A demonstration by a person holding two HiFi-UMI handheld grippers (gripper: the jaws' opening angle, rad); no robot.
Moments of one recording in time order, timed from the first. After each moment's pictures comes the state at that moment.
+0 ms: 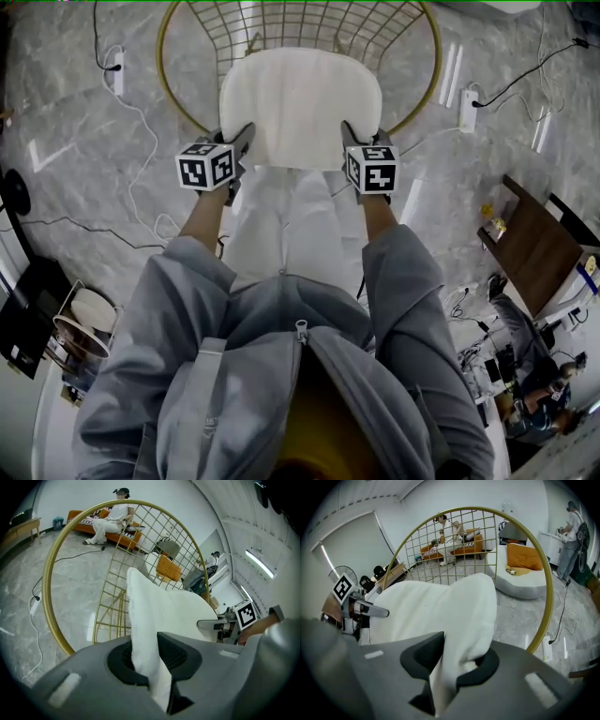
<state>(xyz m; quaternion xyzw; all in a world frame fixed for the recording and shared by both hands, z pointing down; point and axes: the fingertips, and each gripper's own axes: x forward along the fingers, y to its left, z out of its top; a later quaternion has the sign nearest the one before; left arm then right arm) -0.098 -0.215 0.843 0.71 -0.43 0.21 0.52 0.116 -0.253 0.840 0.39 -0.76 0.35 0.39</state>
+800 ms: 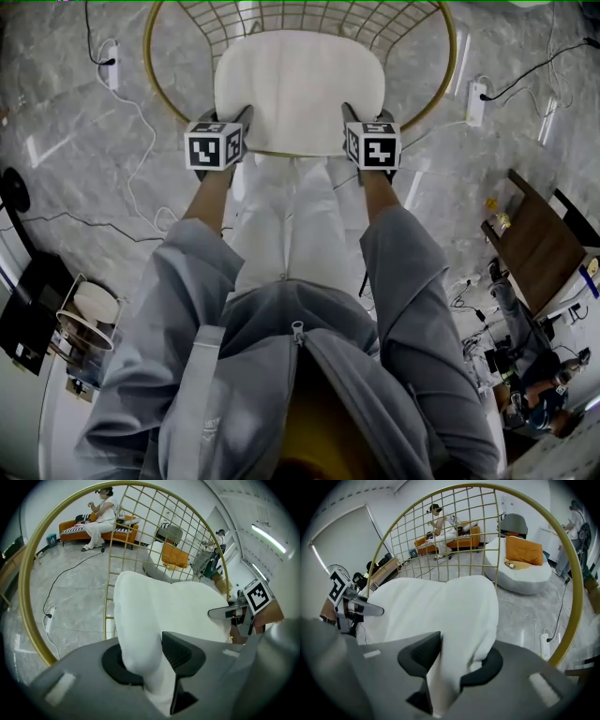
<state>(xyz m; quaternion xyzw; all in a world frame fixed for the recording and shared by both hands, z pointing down) -0.115 -0.244 0.884 0.68 -0.45 0.32 0.48 0.114 -0.285 0.884 0.39 -0.73 0.37 0.43</state>
